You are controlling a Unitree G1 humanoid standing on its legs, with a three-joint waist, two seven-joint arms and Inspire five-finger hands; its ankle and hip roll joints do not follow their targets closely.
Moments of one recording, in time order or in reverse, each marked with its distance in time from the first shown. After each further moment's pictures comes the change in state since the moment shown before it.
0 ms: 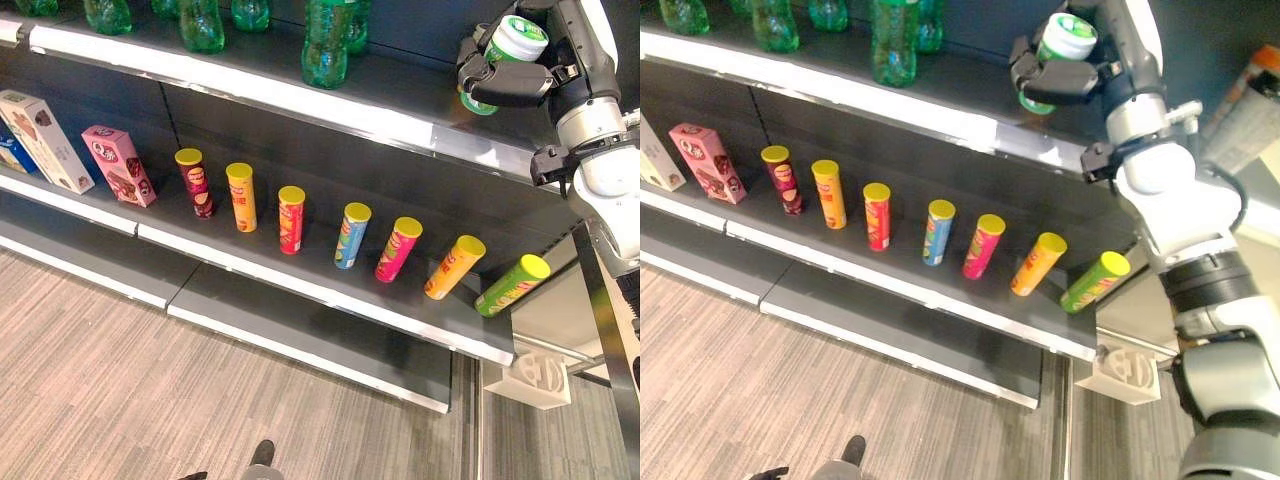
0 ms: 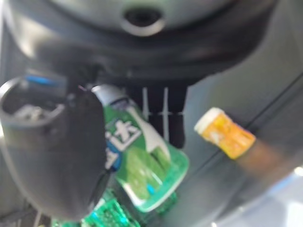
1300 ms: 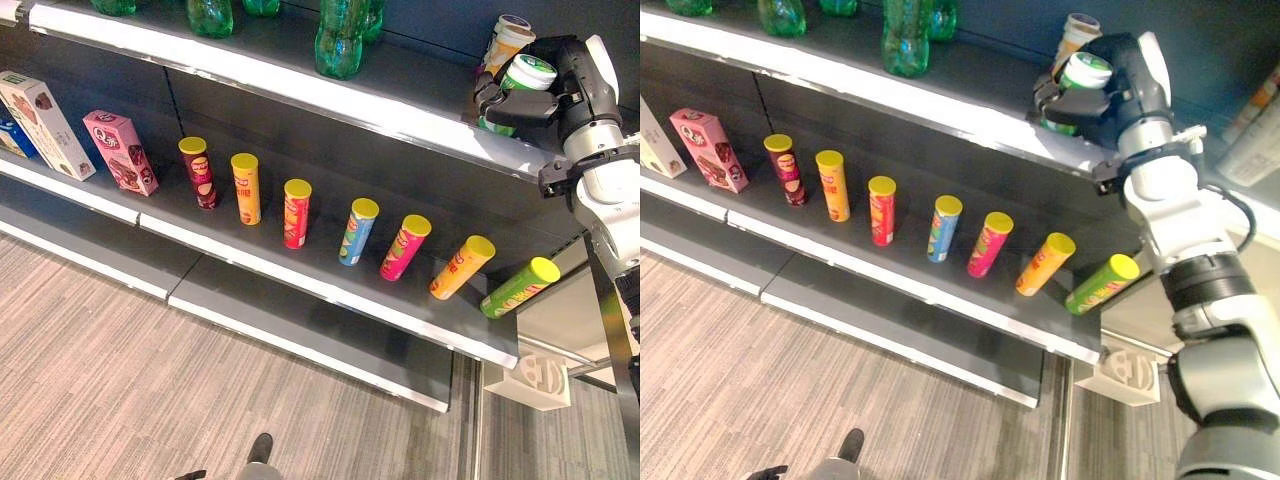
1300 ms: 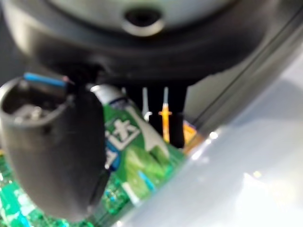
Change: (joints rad) left arm -0.002 0.009 -0.003 -0.014 0.000 0.000 0.000; right arm -0.004 0.010 0.018 0.124 -0.009 0.035 0.020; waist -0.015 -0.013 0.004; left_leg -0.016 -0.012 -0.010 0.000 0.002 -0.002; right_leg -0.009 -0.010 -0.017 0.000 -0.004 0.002
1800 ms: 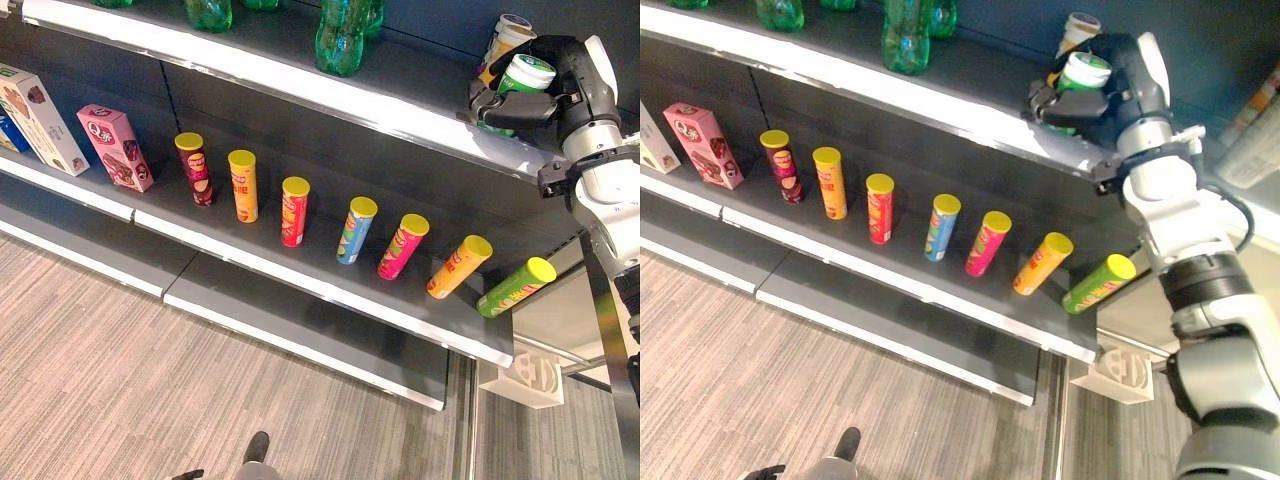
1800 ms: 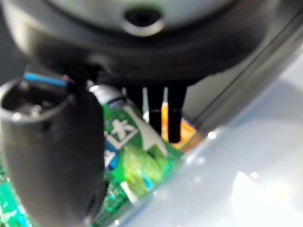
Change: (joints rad) left arm -0.001 0.008 0.000 0.000 -0.001 0.000 0.000; right arm -0.001 0.005 0.000 0.004 0.000 0.001 -0.001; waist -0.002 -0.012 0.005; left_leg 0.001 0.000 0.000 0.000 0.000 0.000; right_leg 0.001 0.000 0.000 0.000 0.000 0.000
